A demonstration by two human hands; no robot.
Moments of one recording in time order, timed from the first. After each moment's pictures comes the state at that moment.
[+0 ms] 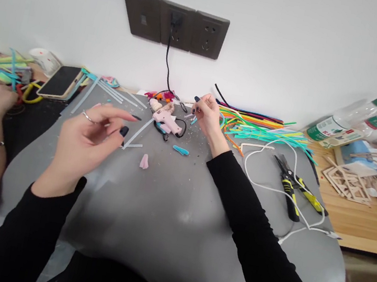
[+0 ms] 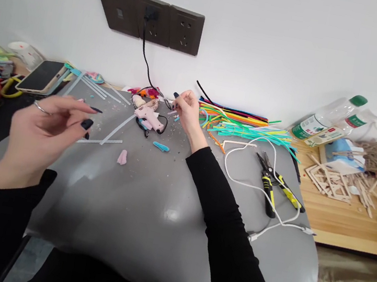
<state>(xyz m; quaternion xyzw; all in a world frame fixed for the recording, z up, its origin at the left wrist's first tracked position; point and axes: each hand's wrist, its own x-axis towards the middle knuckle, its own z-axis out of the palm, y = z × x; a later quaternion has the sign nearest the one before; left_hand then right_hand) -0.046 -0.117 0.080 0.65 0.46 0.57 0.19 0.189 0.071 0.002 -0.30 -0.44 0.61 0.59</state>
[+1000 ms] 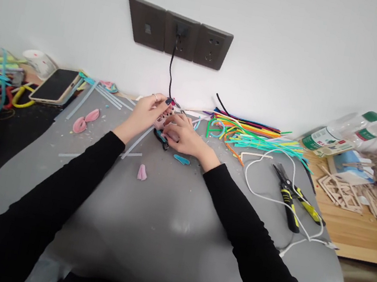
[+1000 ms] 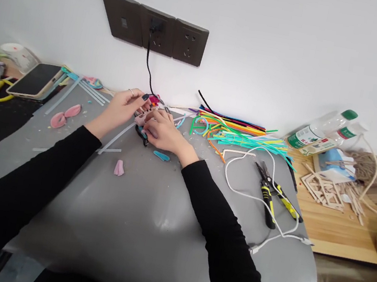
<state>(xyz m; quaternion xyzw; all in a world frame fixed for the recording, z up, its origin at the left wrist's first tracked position) -0.027 0.038 0.018 0.66 0.47 0.51 0.29 0.171 0.031 0.000 -0.24 -0.91 0.19 0.28</state>
